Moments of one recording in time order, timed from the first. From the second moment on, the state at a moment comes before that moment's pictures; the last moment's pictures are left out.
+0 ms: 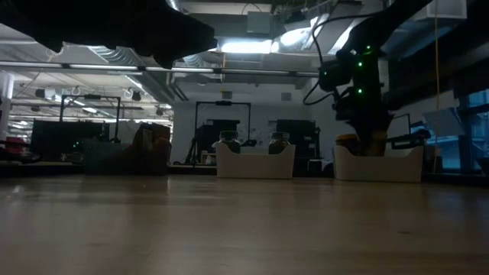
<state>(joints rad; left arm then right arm) -0.28 1.35 0.46 0.79 -0.34 0.05 -0.74 1.59 1.15 -1.06 0.23 0.28</state>
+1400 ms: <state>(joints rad) -0.27 1.35 0.46 0.79 -0.34 0.05 -0.64 1.53 1.36 -1.32 0.25 0.25</state>
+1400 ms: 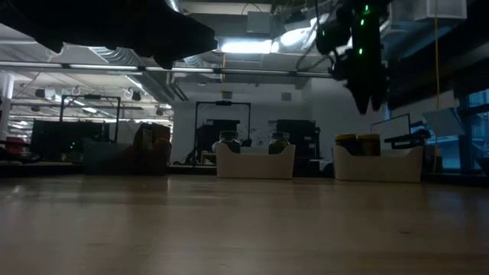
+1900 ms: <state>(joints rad) -0.27 1.35 0.46 0.80 -0.37 0.11 -0.08 1.43 1.39 -1.50 0.18 0.59</state>
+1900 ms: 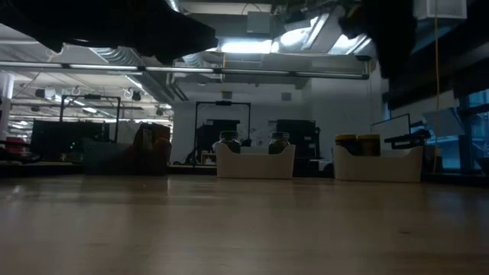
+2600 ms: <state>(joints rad) -0.27 1.35 0.46 0.80 -0.37 0.10 0.70 1.44 1.39 -1.44 0.04 1.13</state>
